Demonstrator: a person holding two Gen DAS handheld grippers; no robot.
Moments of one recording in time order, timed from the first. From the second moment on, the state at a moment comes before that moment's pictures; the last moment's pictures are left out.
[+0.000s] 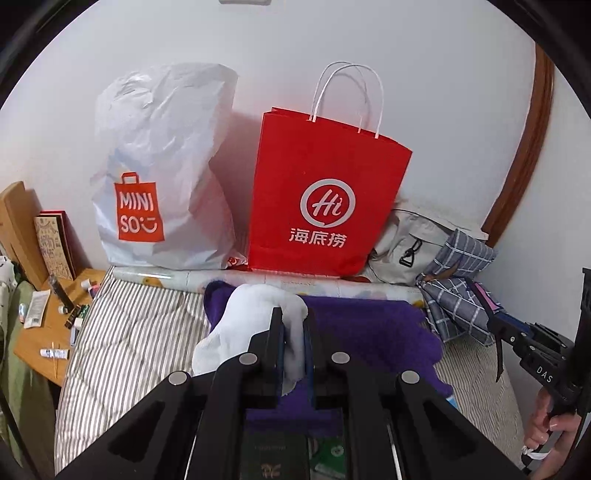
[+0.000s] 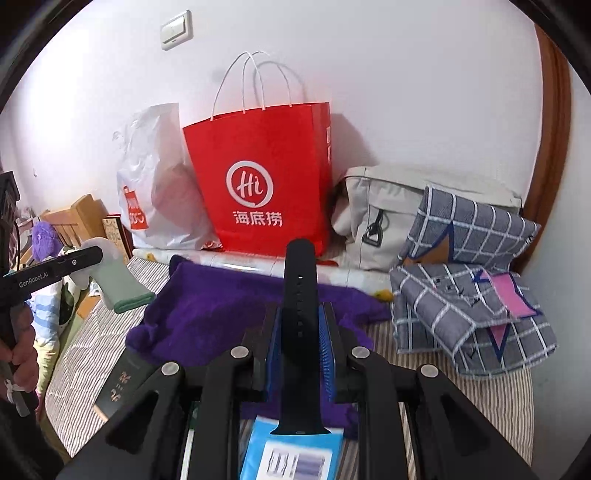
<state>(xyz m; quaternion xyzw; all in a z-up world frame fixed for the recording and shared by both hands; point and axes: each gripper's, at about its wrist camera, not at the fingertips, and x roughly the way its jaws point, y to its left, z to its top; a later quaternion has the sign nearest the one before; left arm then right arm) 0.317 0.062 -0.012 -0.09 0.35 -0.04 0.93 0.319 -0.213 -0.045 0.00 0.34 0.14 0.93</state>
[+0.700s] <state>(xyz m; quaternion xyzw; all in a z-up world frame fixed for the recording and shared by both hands) 0.421 0.063 -0.090 -0.10 0.43 -0.04 0.90 0.407 -0.200 -0.125 0.00 0.41 0.17 0.89</state>
